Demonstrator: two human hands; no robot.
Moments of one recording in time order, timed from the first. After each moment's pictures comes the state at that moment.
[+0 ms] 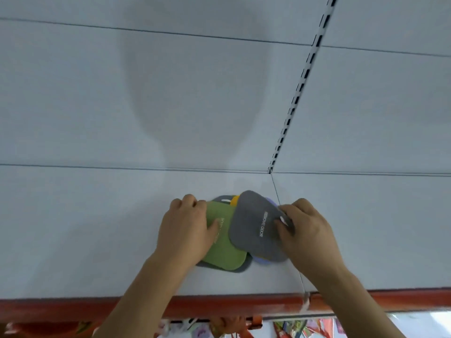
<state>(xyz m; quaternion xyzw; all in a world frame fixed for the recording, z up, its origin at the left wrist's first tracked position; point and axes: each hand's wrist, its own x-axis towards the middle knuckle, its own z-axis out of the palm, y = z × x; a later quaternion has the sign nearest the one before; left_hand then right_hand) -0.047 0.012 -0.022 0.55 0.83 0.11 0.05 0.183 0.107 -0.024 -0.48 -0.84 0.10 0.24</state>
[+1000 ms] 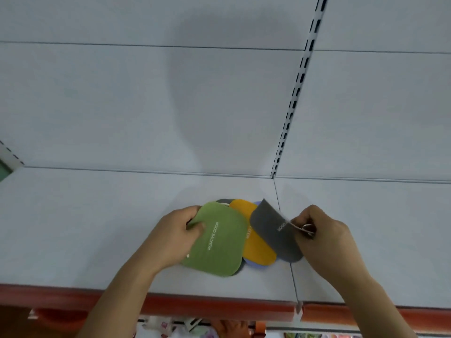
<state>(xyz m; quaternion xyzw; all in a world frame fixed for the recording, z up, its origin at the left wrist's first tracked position) -0.053 -0.007 -0.001 0.45 0.79 0.31 0.28 0.220 0.133 -0.024 -0.51 -0.79 0.24 0.24</state>
